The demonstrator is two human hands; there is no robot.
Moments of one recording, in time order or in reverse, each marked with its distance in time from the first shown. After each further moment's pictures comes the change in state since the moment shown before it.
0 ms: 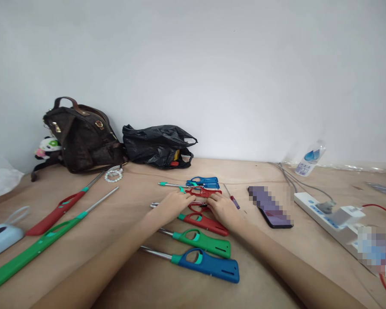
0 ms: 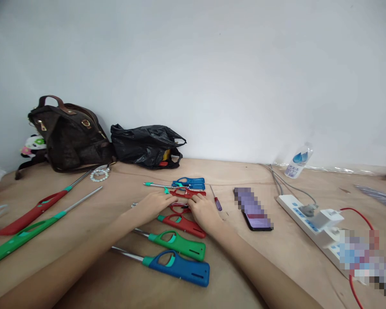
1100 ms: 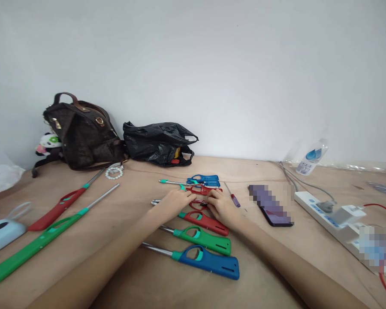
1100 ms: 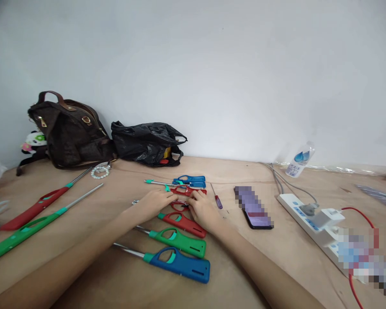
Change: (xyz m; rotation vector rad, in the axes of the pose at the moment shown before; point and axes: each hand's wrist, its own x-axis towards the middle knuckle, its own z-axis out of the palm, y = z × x) left_hand -0.001 -0.002 0.006 -0.033 0.039 -0.005; right_hand -0.003 0.001 0.001 0.245 0.066 -0.031
